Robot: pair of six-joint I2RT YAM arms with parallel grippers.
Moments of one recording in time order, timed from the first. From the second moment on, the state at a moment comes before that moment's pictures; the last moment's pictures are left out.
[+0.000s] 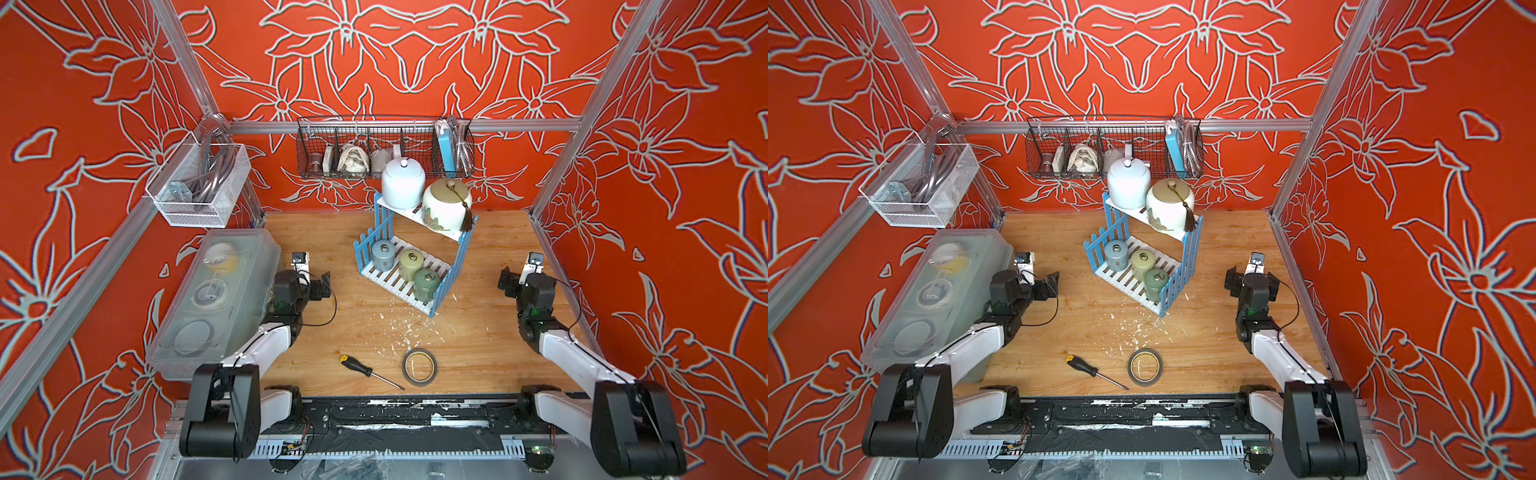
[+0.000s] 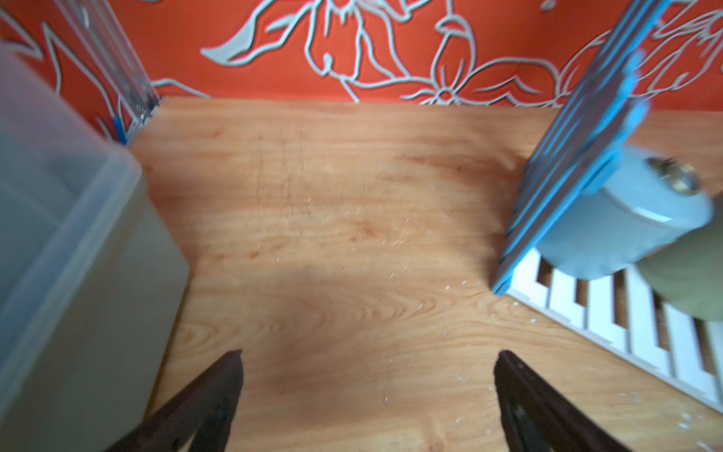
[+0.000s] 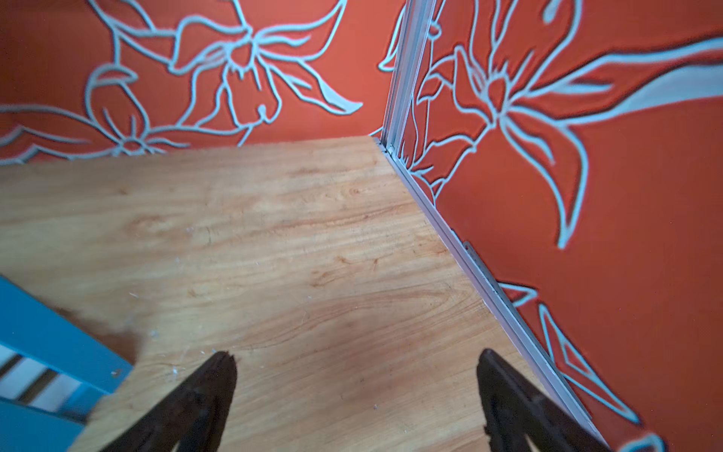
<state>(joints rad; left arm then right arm) 0.04 1.17 0.50 0.25 0.11 -0.03 0.06 1.05 0.43 0.31 0.35 0.03</state>
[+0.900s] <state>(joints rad) 0.05 0.87 0.65 -0.36 0.26 -0.11 0.09 0.64 0.58 -0.44 0.02 0.49</state>
